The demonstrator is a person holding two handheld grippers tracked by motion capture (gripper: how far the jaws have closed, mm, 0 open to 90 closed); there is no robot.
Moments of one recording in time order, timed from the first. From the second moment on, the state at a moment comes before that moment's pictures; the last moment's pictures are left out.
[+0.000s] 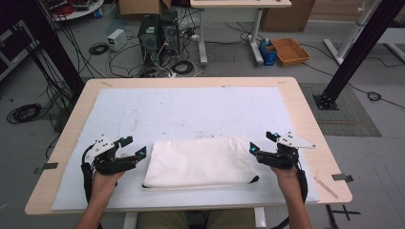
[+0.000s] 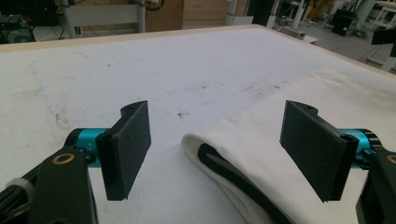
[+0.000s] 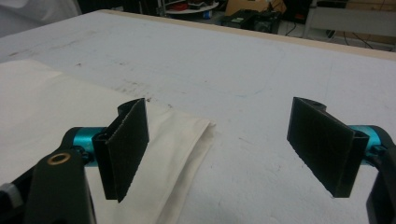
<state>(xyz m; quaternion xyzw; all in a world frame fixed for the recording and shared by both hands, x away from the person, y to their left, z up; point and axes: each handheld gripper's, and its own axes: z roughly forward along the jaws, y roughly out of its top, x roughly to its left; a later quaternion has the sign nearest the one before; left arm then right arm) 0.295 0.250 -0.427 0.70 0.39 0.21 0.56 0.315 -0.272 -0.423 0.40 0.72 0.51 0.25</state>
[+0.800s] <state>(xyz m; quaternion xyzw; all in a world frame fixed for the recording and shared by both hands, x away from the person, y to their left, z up) 0.269 0.225 -0.436 0.78 0.43 0.10 0.45 0.316 -0.269 -0.423 0.39 0.73 0.51 0.24</state>
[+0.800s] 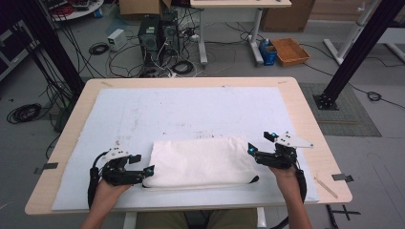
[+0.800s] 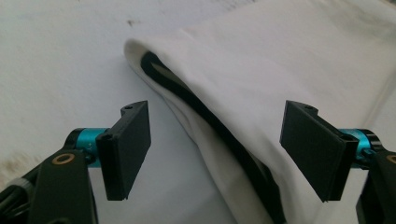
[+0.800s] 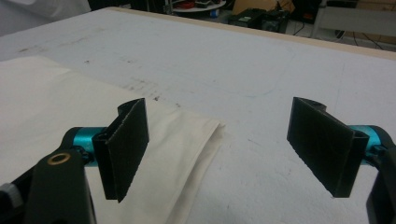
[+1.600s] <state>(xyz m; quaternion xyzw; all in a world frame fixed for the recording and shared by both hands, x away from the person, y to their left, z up) 0.247 0.210 -0.445 0.79 0.46 0.14 0.38 0.313 -0.270 -0.424 0.39 0.73 0.51 0.24</state>
